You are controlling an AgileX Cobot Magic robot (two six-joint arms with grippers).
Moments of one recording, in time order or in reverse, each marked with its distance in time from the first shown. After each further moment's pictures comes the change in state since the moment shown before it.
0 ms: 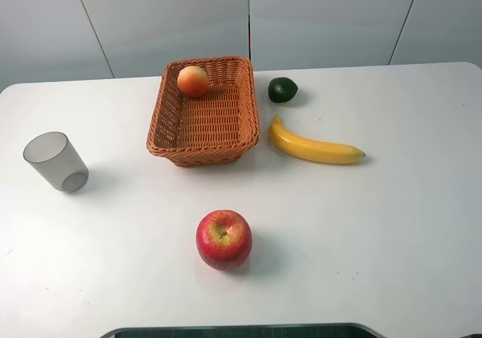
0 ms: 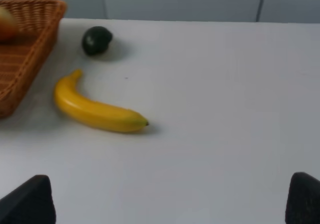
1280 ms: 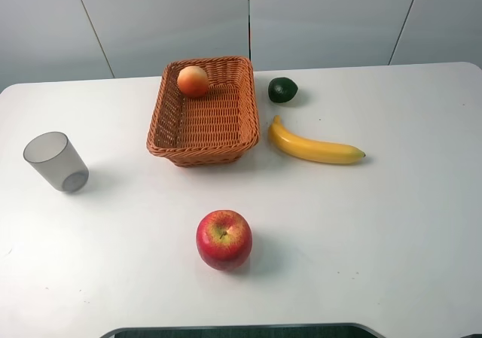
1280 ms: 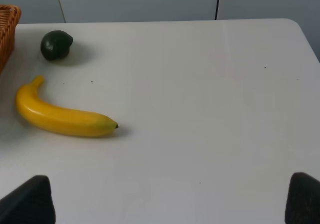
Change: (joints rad) left arm 0.000 0.000 0.000 0.000 0.000 0.000; right arm -0.136 0.000 0.000 0.036 0.000 -0.070
